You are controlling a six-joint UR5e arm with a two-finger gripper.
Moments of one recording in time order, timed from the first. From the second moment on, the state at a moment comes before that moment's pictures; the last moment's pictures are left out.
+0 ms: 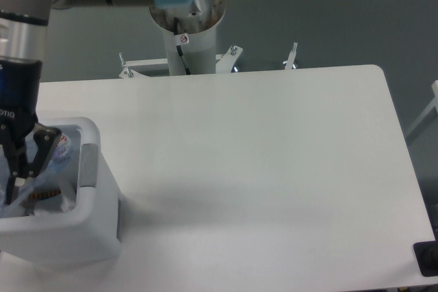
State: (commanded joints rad) arm 2.00 -1.91 -1.21 -0.77 1.33 0.03
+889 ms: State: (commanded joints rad) arm 2.16 -1.89 -1.31 -0.78 1.76 0.20
